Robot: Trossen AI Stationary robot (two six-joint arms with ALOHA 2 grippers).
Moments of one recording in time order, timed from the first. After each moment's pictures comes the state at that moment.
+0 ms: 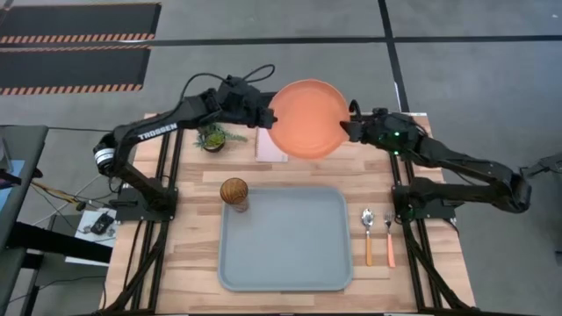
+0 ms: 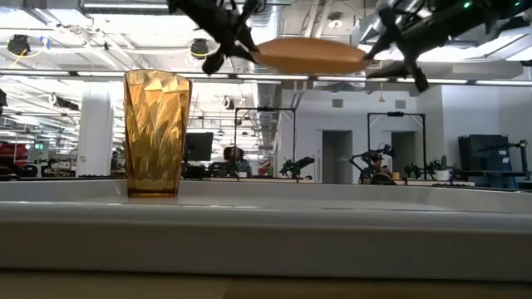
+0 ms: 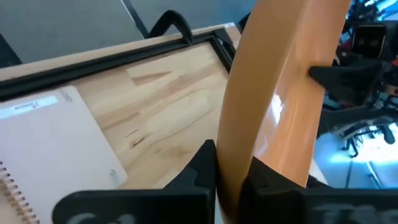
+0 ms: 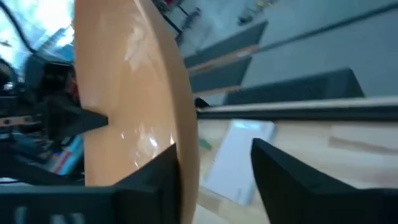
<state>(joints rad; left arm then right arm) 0.49 1.53 1.47 -0.51 0.17 -0.72 -0.53 0.81 0.66 -0.11 0.19 0.81</state>
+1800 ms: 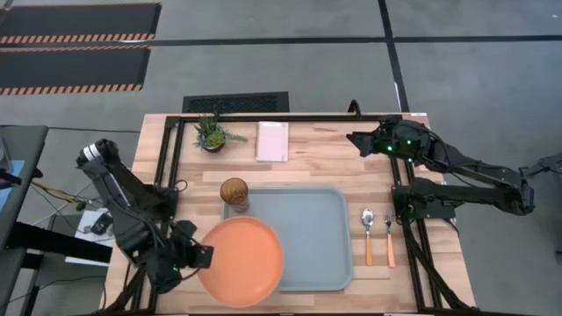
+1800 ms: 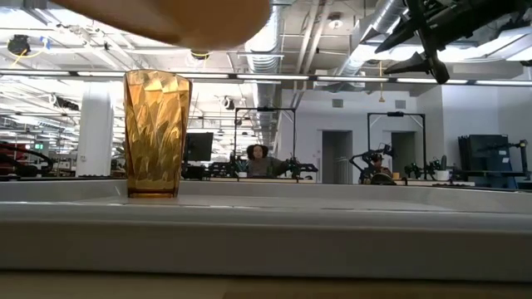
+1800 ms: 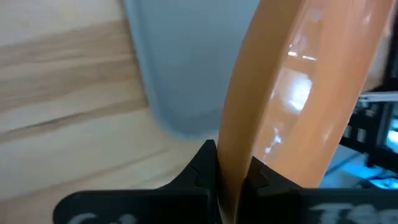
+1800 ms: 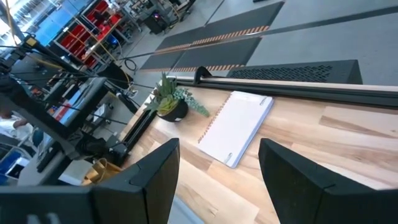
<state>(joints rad) -0.94 1.36 1.19 -1.01 -0.38 -2.31 -0.43 0.66 0.66 -0.29 0.13 0.73</state>
